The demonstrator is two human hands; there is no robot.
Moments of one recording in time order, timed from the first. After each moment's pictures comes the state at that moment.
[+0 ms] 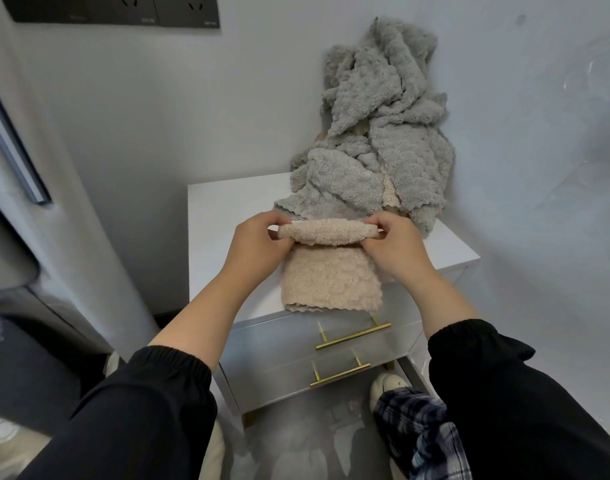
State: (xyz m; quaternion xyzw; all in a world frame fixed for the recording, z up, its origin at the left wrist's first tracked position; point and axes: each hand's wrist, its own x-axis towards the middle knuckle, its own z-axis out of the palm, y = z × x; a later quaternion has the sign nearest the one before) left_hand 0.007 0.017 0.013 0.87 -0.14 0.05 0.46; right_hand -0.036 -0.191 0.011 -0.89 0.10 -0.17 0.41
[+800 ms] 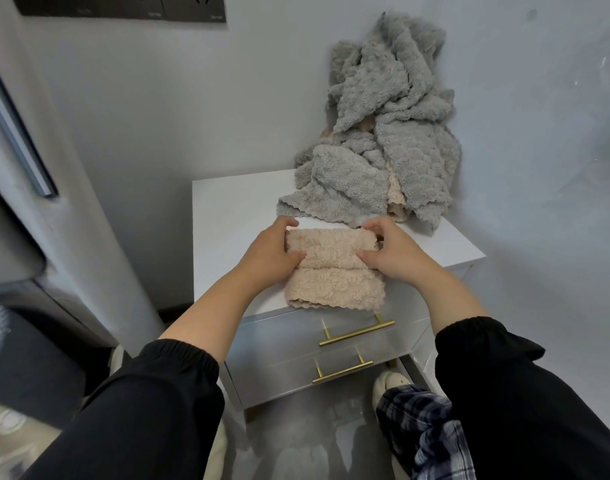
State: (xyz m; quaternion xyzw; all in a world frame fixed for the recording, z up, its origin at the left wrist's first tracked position) left_hand 0.007 0.014 0.001 0.90 -0.17 -0.06 0.41; right_hand -0.038 -0.193 0.009 -0.91 0.09 -0.01 0.40
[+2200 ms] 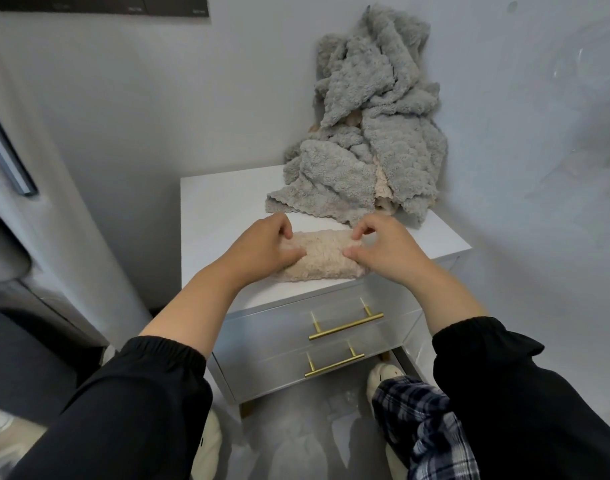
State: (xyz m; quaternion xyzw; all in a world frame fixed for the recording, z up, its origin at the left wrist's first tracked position) left_hand 0.011 0.014 0.003 0.91 -0.24 -0.03 0.34; right_hand -0.050 -0.198 0.010 -0.93 0.02 -0.09 0.34
